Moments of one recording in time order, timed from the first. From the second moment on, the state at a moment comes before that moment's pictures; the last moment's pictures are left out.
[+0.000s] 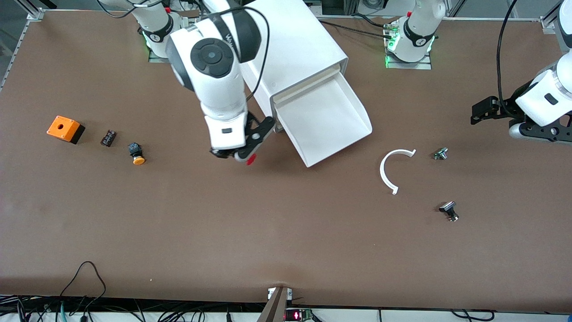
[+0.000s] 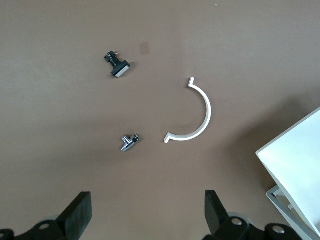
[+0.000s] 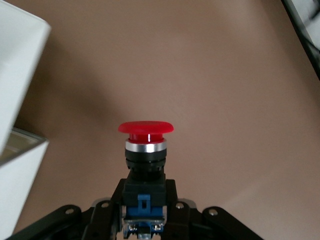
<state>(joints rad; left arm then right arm) 0.14 0.08 -0.18 -1.59 0.00 1.57 0.07 0.74 0.48 -0.21 -1.32 -0.05 1.80 -0.31</state>
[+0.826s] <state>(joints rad) 0.13 0.09 -0.18 -1.58 0.00 1.61 0.07 0.50 0.39 -0.21 -1.82 -0.08 2.15 0.01</state>
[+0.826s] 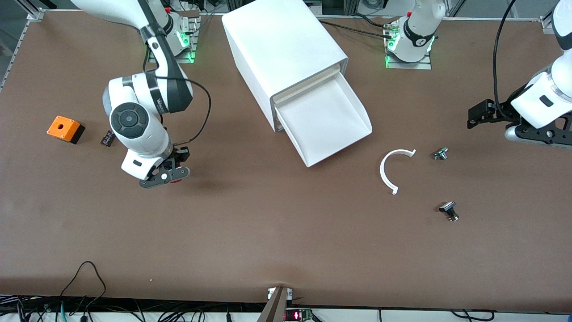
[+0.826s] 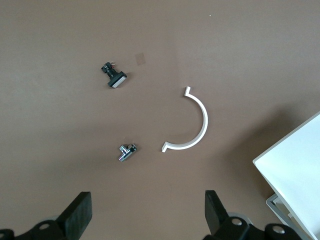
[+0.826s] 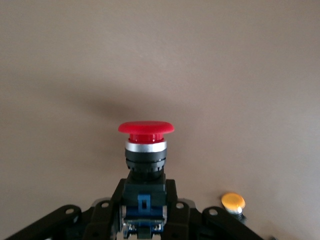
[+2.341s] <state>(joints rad) 0.13 0.20 -0.17 -1.59 -0.04 1.62 0.18 0.47 0.33 -0.18 -2.04 -0.08 2.38 0.08</state>
